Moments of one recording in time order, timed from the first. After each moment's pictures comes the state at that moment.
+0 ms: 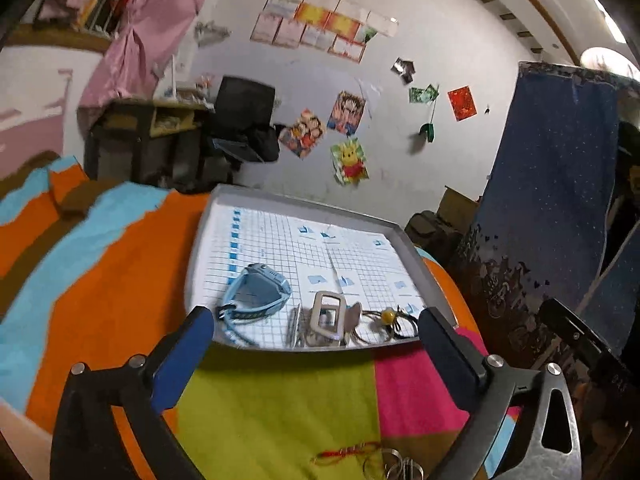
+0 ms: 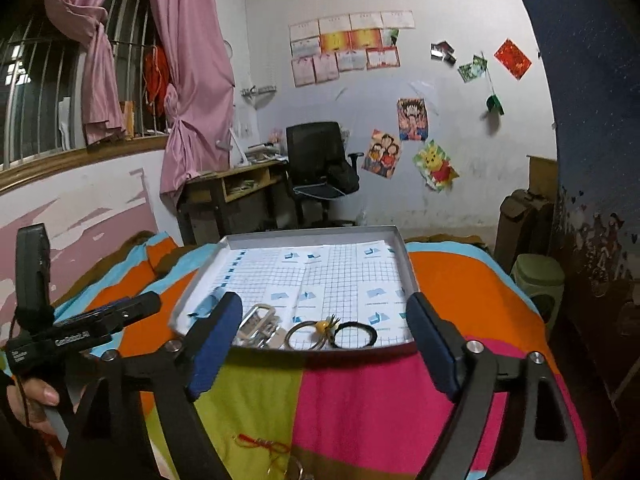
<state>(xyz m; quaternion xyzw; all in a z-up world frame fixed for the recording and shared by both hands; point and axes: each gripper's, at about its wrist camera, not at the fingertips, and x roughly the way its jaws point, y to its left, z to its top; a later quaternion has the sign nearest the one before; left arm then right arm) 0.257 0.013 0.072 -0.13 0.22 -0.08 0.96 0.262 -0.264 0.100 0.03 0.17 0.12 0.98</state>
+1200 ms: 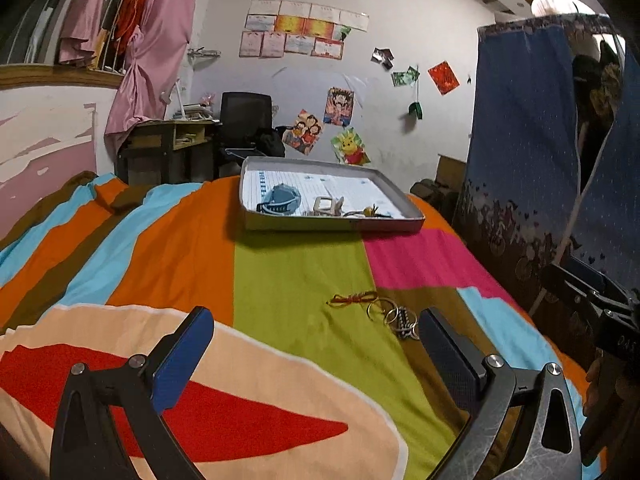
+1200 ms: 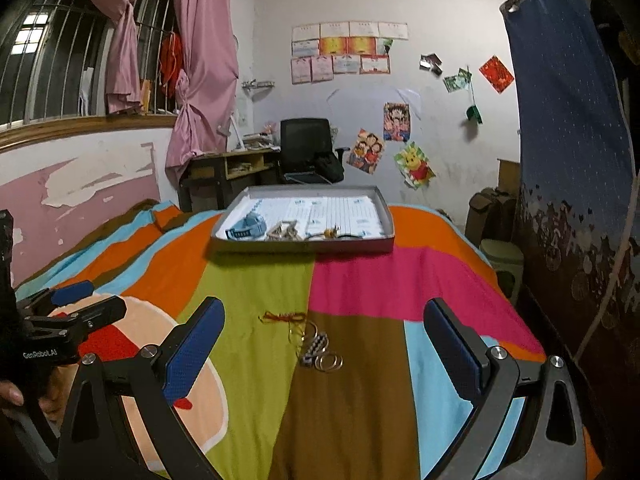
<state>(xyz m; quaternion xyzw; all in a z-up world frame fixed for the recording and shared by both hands) 0.053 -0.002 0.029 -0.05 0.22 -0.06 0.97 0.065 -0.276 0.063 -0.01 0.18 0.08 0.98</state>
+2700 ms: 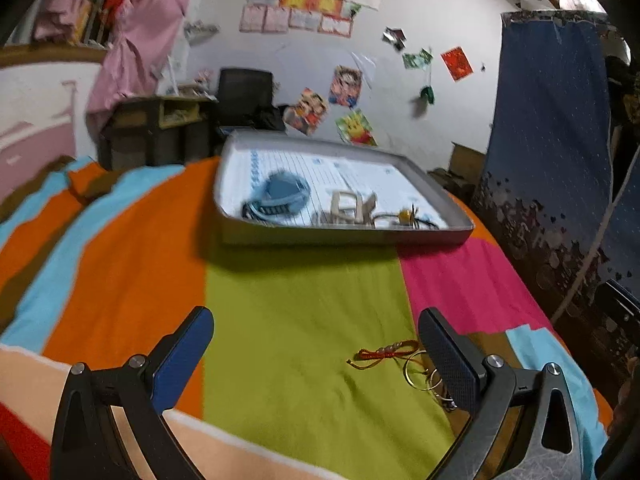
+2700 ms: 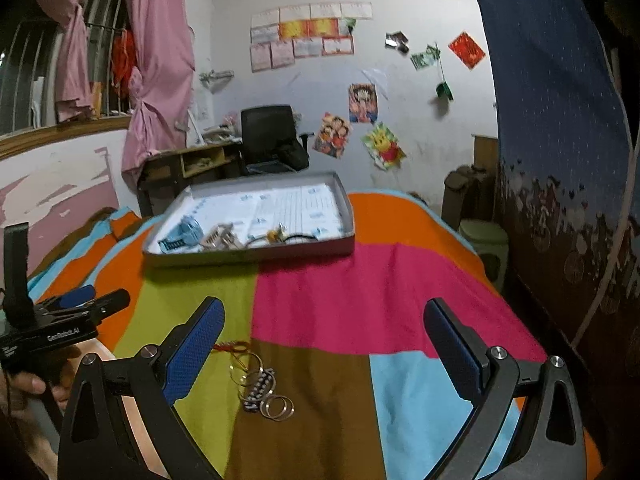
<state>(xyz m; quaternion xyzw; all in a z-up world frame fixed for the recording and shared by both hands) 0.205 -0.001 -0.006 -0.07 0.26 -0.07 0.96 0.172 -0.298 0.039 0.03 0.21 0.03 0.98</state>
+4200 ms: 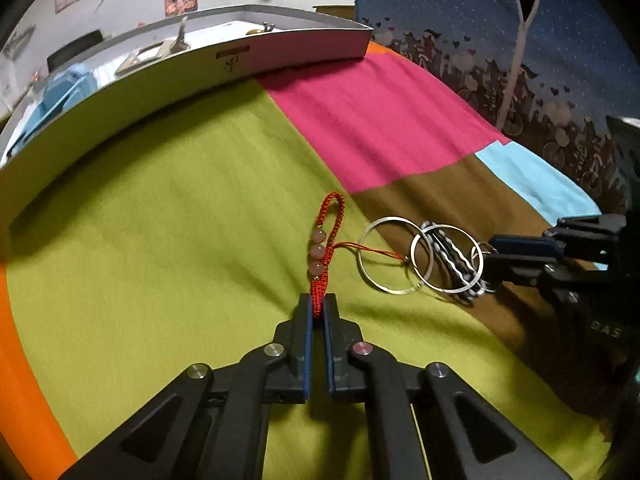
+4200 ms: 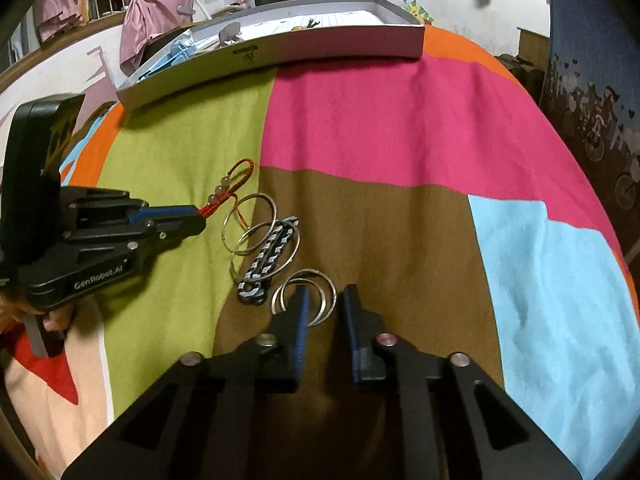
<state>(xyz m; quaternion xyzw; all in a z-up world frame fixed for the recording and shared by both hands) 0.263 -0.075 -0.091 0.12 0.41 -0.28 0.86 0.224 -0.242 -0.099 0.02 0.43 0.08 0.90</state>
